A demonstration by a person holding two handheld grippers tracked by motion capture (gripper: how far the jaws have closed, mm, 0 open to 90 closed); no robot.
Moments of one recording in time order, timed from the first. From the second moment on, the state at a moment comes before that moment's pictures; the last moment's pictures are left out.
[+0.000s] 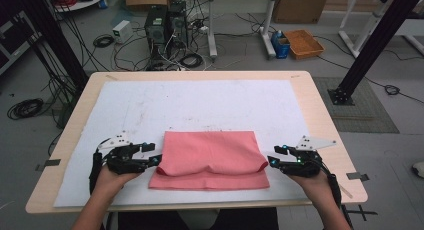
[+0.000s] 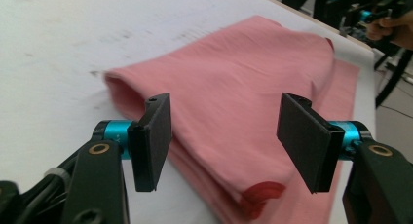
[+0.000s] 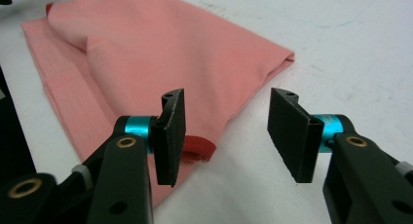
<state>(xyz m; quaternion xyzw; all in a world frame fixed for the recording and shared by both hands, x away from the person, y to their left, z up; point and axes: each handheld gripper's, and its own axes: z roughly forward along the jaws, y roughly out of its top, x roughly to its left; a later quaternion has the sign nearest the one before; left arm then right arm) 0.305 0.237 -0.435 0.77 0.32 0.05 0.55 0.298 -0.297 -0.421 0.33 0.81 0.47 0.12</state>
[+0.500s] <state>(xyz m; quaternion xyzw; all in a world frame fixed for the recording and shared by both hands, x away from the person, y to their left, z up) 0.297 0.221 -0.452 0.82 0.32 0.03 0.48 0.302 -0.272 -0.441 0.30 0.85 0.42 0.06</state>
